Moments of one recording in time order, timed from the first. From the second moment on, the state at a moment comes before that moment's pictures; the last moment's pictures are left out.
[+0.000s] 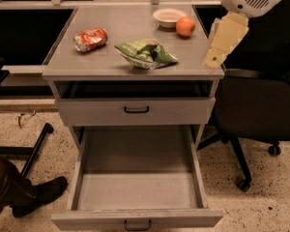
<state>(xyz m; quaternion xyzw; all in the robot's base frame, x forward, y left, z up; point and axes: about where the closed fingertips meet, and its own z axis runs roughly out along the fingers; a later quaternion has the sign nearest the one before) 0.538 -0.137 1.037 -0.62 0.73 -0.07 0.29</state>
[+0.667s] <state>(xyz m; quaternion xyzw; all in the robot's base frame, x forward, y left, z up) 0.583 -0.136 1.010 -0.59 0.74 -0.01 0.32</state>
